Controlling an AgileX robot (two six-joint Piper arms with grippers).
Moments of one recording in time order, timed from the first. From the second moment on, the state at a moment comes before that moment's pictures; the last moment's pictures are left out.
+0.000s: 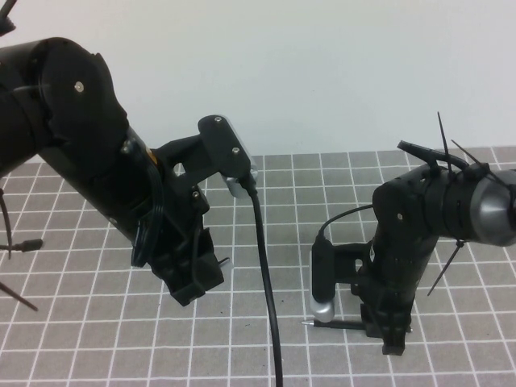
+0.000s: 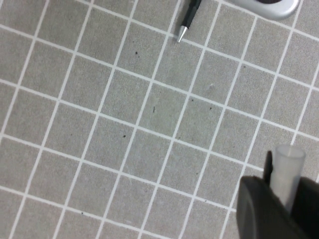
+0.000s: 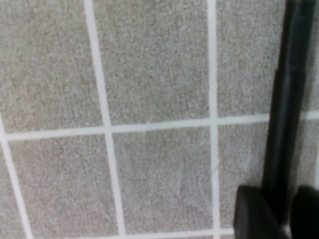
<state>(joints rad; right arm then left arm) 0.57 2.00 -1.31 -0.06 0.80 -0.98 -0.50 1.51 -1.35 -0.42 1.21 0.86</state>
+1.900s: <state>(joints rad) 0.77 1.38 -1.28 -0.81 0.77 -0.81 -0.62 1.53 -1.47 -0.34 1.22 0.70</state>
